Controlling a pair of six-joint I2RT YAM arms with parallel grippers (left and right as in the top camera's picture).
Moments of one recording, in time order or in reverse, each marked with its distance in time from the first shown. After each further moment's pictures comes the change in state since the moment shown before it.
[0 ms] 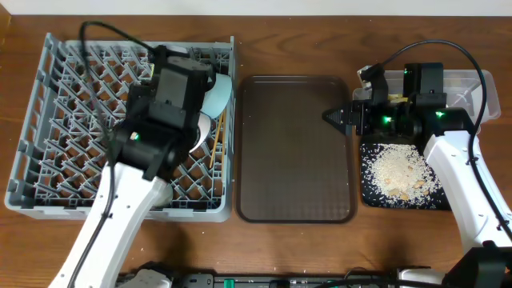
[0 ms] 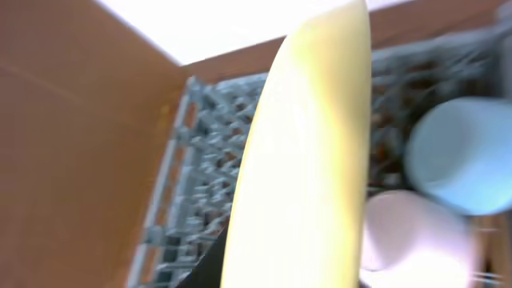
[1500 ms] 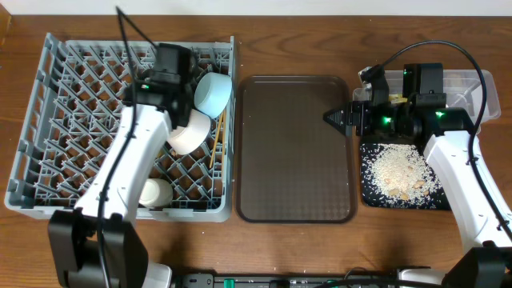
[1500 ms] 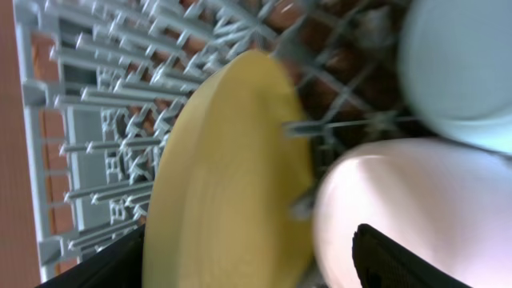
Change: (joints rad) left arm 0.192 0.303 -0.051 0.061 0.308 0.140; right arm 0.000 0.000 0.000 -0.016 0.021 0.005
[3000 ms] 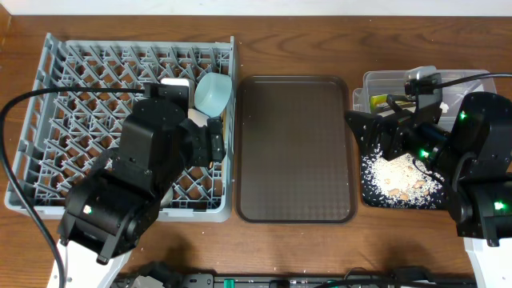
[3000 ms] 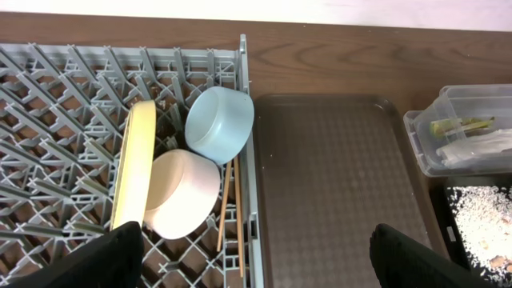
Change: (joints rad) left arm -0.262 -0.571 0.023 -0.148 0.287 -0.461; right arm 0.031 -0.491 0.026 -0.022 0.216 0.020
